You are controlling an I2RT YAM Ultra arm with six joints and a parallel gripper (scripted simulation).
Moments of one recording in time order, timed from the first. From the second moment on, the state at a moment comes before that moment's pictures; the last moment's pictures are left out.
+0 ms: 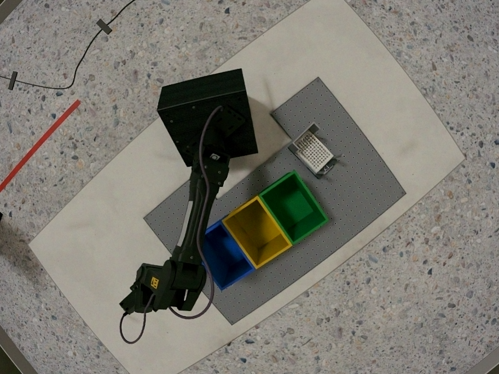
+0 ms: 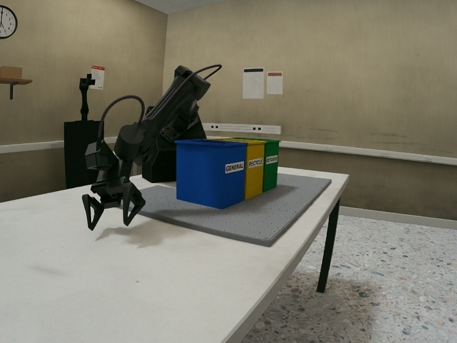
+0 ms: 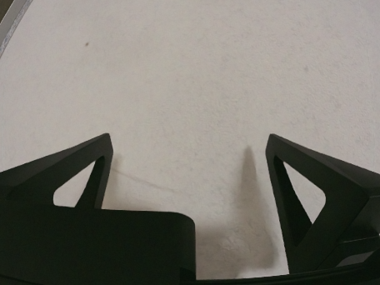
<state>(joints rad) -1.44 2.09 1.55 0.67 -0.44 0.78</state>
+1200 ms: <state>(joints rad) -1.29 1.98 1.58 0.57 -0.27 0.71</state>
